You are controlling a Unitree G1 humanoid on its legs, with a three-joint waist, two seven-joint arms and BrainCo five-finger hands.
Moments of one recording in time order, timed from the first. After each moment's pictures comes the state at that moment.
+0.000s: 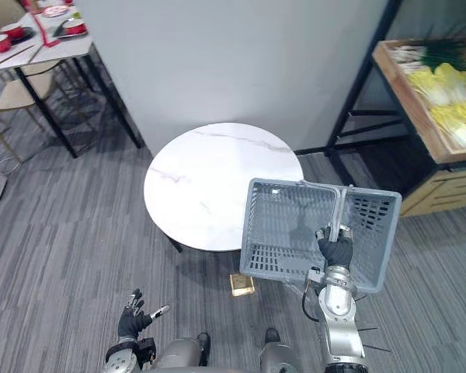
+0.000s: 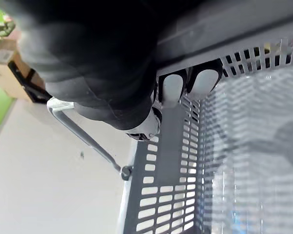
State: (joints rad) left arm 0.30 0.02 0.02 0.50 -0.11 -0.23 0.22; right arm 0.12 -0.11 -0.11 0.02 0.04 -0.14 -0.31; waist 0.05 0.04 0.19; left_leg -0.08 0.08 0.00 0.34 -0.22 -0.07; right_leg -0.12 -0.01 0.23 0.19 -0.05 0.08
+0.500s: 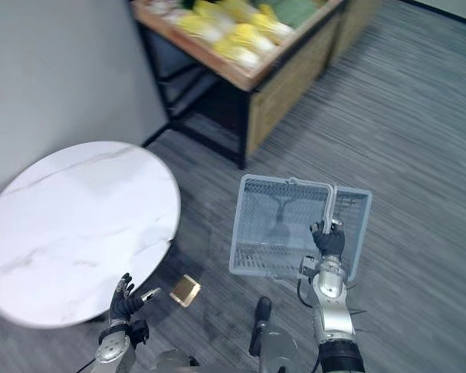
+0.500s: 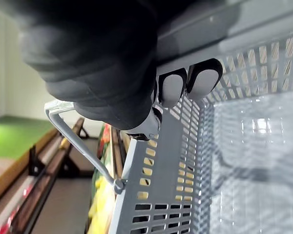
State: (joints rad) left arm 0.20 0.04 0.06 0.50 -0.11 -0.22 0.22; right arm -0.04 -0.12 -0.11 0.20 0.12 -0.15 -0.32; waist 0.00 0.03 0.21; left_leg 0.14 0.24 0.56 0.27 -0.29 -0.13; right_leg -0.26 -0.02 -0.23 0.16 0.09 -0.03
